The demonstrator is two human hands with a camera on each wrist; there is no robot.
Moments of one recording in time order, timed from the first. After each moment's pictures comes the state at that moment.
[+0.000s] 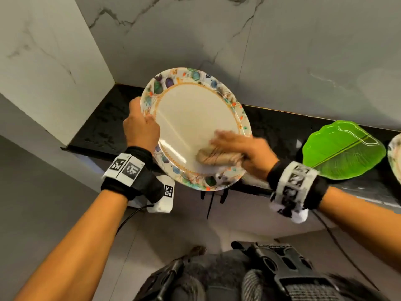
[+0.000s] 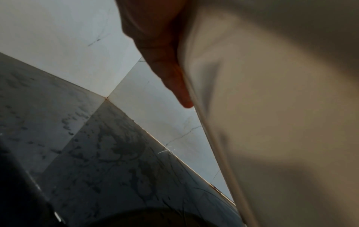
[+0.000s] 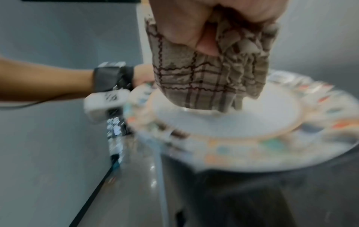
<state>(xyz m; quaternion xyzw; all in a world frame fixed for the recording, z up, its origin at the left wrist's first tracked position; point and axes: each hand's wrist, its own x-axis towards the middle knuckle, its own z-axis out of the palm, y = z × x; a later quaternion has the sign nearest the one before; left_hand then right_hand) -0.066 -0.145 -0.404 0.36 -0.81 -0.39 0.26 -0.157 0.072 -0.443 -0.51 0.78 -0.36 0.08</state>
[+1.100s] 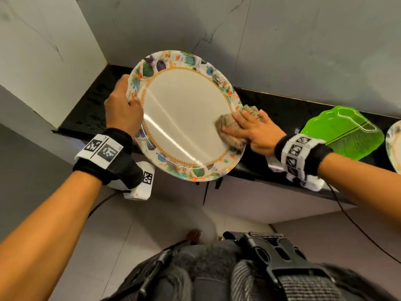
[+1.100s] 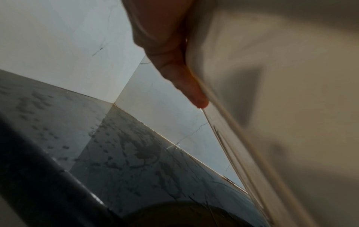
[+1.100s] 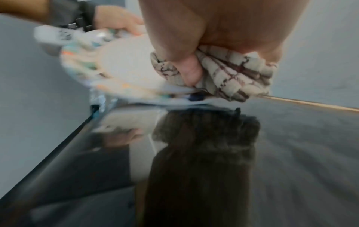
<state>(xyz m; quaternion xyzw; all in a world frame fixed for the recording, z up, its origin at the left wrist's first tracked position) -0.054 -0.159 -0.408 0.31 -0.85 -0.32 0.27 -0.212 0.096 -0.459 -0.50 0.85 0.11 0.12</state>
